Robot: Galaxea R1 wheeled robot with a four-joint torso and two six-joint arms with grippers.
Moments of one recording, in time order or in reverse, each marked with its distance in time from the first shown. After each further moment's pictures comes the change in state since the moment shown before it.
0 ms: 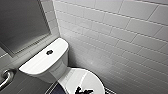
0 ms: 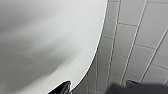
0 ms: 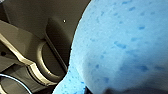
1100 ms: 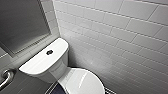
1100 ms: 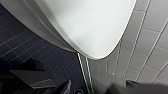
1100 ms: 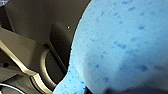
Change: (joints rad) left arm 0.101 -0.003 -0.027 0.078 0.151 0.000; right arm 0.041 0.017 -0.013 0.000 -0.034 0.001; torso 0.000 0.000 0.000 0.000
